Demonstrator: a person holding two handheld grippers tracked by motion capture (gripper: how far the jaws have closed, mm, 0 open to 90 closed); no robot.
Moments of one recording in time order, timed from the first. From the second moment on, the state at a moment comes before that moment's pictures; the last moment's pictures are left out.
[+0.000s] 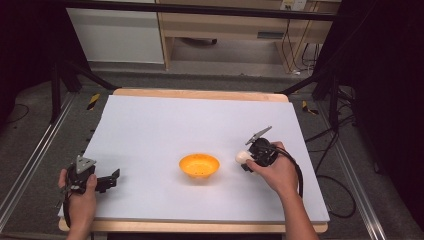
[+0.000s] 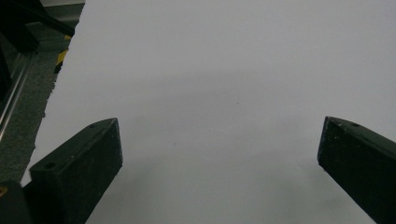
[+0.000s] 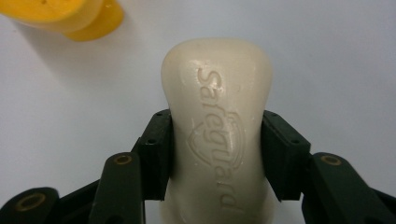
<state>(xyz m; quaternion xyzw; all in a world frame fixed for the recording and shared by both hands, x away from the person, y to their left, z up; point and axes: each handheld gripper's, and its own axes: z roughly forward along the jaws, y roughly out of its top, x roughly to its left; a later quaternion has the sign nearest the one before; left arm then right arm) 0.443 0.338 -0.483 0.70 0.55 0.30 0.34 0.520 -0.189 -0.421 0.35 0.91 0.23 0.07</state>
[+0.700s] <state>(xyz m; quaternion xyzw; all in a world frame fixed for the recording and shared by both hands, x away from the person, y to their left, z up) 0.443 0.337 -0.482 0.70 0.55 0.30 0.35 0.522 -0.165 -0.398 0.28 0.93 0.24 0.08</state>
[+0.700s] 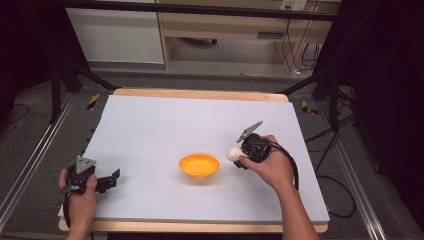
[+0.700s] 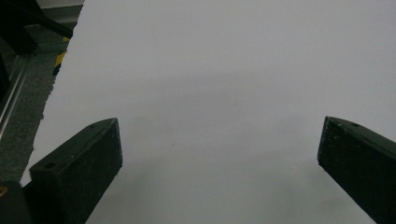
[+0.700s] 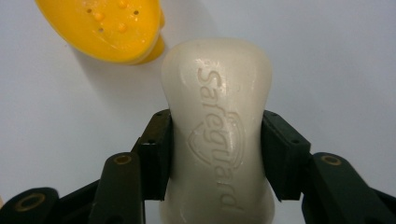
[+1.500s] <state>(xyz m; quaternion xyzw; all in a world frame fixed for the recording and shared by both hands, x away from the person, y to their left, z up) 0.442 0.338 -0.482 0.70 0.54 0.30 0.35 0.524 -0.125 -0.386 0.21 0.95 0.23 0.07</state>
